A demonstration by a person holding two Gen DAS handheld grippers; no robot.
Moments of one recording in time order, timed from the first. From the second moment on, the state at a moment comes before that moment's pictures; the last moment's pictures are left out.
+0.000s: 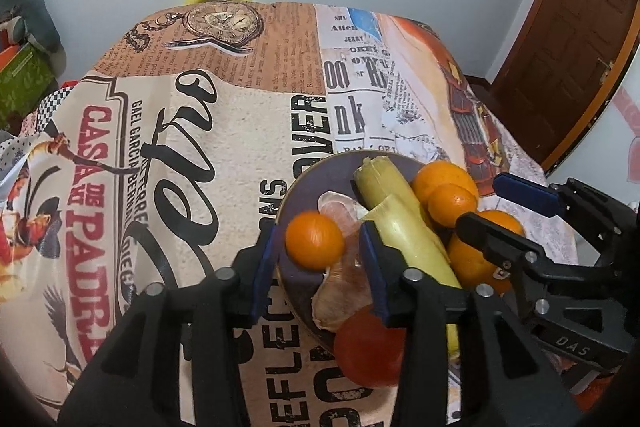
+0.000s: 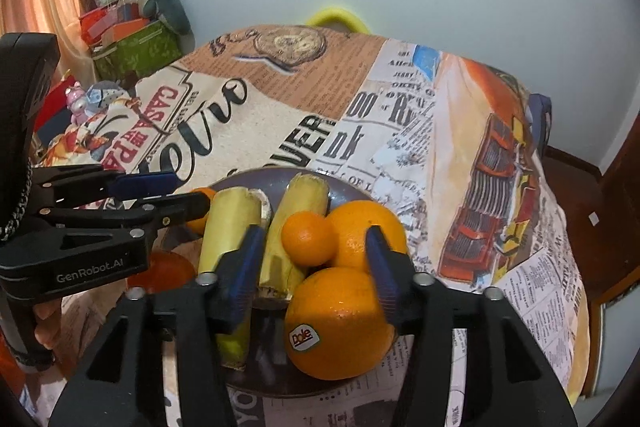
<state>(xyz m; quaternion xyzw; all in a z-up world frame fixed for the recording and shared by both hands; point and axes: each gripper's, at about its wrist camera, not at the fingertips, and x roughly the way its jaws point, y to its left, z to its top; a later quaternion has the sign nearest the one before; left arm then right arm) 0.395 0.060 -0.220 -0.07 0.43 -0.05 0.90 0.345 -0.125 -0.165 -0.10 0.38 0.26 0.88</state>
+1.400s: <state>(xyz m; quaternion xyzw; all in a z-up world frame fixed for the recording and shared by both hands) 0.199 0.044 -0.128 -0.04 0.35 -0.01 0.93 0.189 -0.197 -0.110 -0.06 0.34 0.22 0.91</state>
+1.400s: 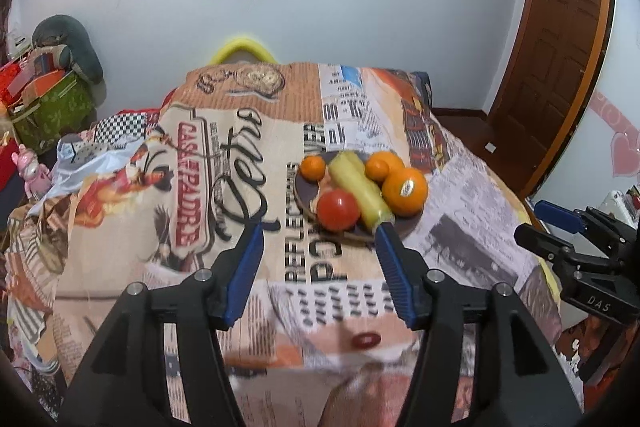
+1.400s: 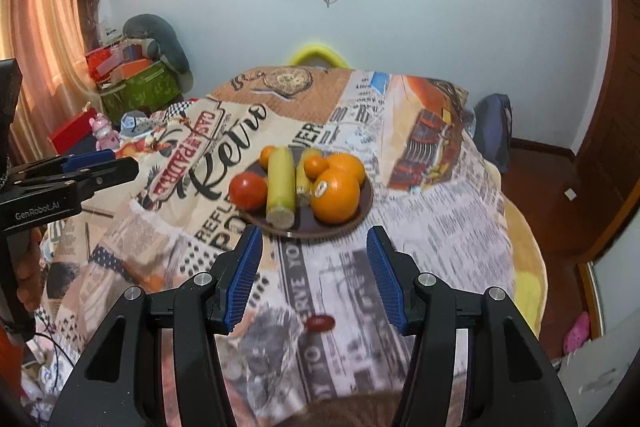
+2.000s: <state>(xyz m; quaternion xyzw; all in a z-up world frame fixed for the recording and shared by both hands) 0.191 0.008 -0.211 -0.02 0.44 -0.04 0.90 0.183 -0.206 -0.169 -0.05 0.42 0.22 0.88</state>
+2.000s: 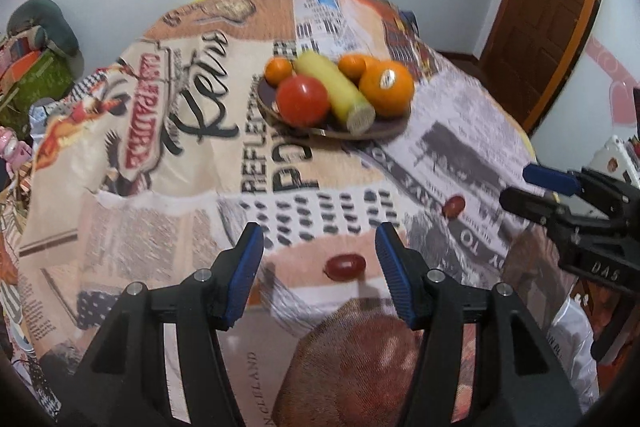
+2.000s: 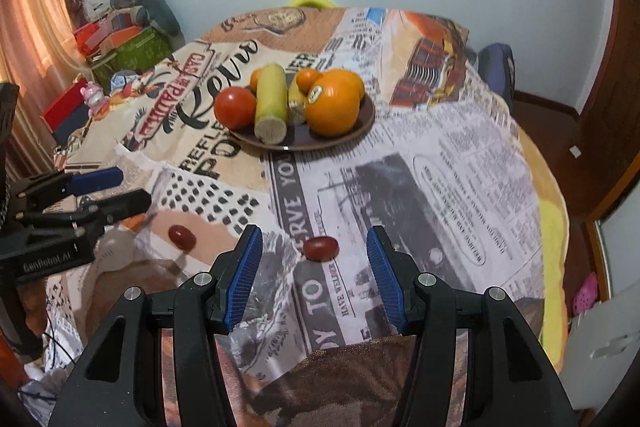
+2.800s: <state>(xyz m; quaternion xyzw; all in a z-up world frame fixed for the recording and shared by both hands) 0.203 -0.004 -0.260 -0.03 0.48 -0.08 0.87 0.215 -0.200 -0.222 -0.04 0.48 0.24 0.85</state>
